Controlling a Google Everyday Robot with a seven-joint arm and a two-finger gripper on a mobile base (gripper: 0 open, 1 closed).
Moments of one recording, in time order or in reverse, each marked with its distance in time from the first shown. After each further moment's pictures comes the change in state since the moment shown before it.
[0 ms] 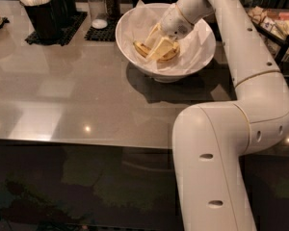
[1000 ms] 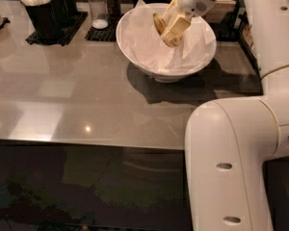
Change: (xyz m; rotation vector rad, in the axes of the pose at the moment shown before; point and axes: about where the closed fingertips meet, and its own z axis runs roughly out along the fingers) arm -0.012 -0.011 -0.083 0.190 0.104 -0.009
